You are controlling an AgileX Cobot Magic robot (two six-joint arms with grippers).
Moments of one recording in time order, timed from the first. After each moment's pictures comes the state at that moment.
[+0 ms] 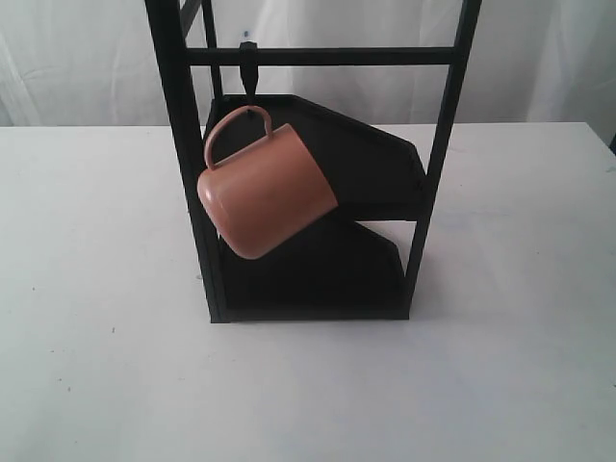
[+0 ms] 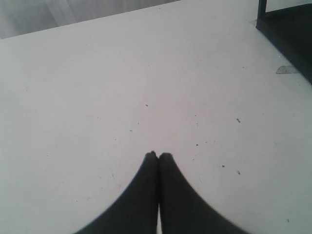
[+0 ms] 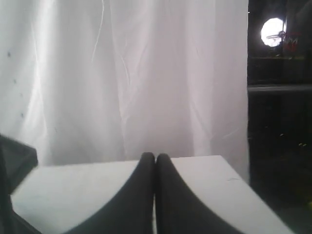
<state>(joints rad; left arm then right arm) 0.21 0.00 0.02 -0.33 0.40 0.51 -0.04 0.01 -0.01 -0.04 -0.09 0.13</state>
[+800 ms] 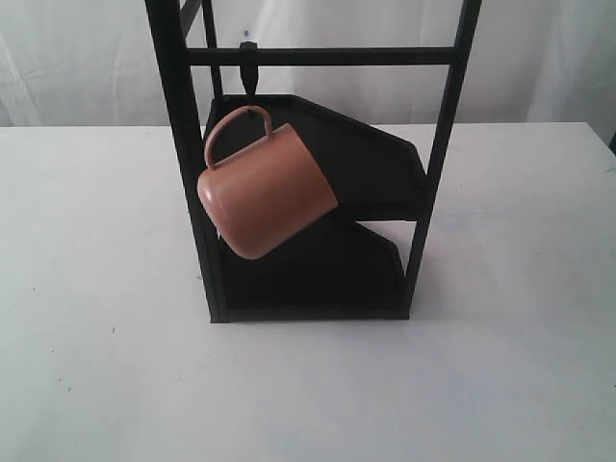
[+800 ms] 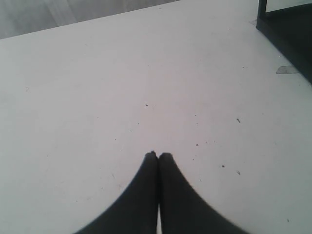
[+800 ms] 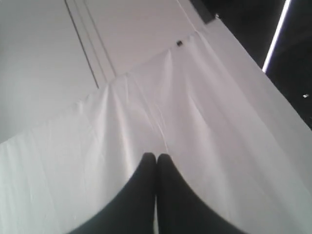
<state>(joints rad) 0.21 0.00 0.02 -0.33 0.40 0.51 -0.04 0.00 -0.11 -0.03 -0.55 0.56</state>
